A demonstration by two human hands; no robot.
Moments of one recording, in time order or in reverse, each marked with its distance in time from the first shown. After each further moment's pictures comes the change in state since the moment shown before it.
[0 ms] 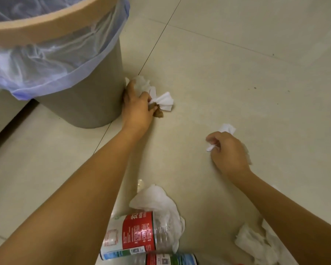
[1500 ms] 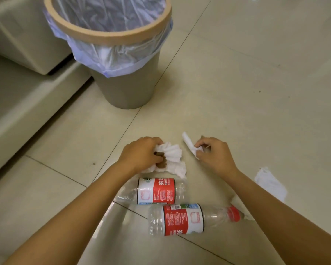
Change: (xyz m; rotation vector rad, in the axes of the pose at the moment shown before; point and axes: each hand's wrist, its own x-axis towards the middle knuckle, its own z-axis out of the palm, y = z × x) left_hand -0.189 0.009 -0.123 0.071 -0.549 -0.046; right_hand -0.074 -0.058 0.001 0.114 -0.198 -0.089
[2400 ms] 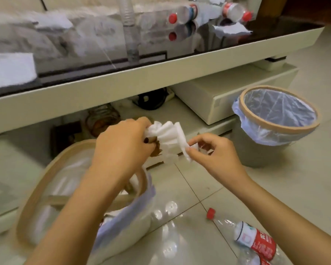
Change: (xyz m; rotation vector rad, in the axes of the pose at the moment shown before) left_hand -0.372 -0.054 -0.192 0.178 0.793 -0.647; right_hand -0.128 -0.377 0.028 0.386 -0.356 -0.766
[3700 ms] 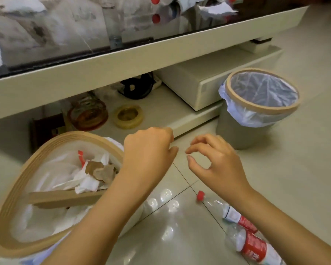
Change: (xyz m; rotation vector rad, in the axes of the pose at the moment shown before) left_hand -0.010 0.056 0.051 0.142 -0.001 0.226; right_hand -0.056 0.023 -0.014 -0.476 0.137 -0.212
